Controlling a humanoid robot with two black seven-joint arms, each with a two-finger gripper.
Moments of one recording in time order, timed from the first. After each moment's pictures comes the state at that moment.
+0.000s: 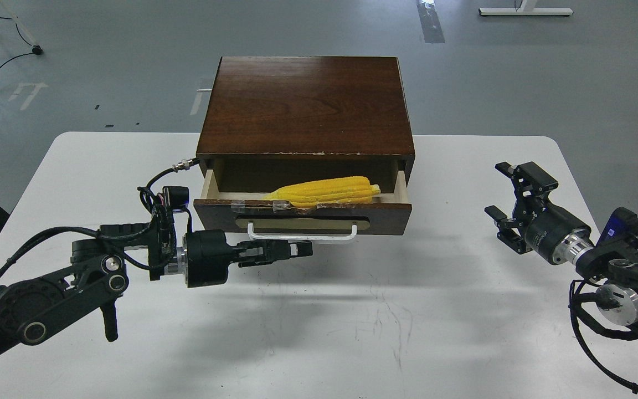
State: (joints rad) left arm -0.54 0.53 -0.59 -1.35 1.36 -0.49 -0.49; right arm 0.67 -0.74 0.12 1.18 -0.11 0.04 0.49
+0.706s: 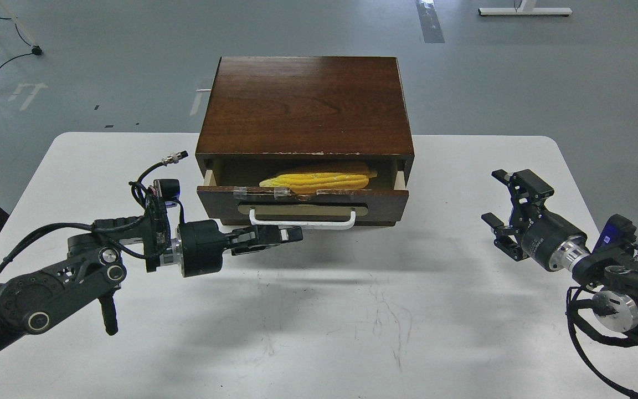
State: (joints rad) left arm -0.55 0.51 -0.61 -1.26 1.32 -0.49 -0.49; right arm 0.64 -0.73 0.12 1.18 -0.11 0.04 0.49
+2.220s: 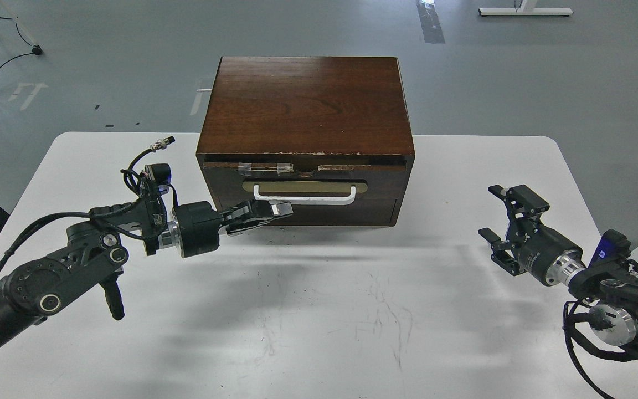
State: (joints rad) left arm -0.59 0.45 -0.66 -1.12 1.30 -0.47 -0.49; right arm 0.60 -0.72 0.13 1.18 -0.11 0.04 0.49
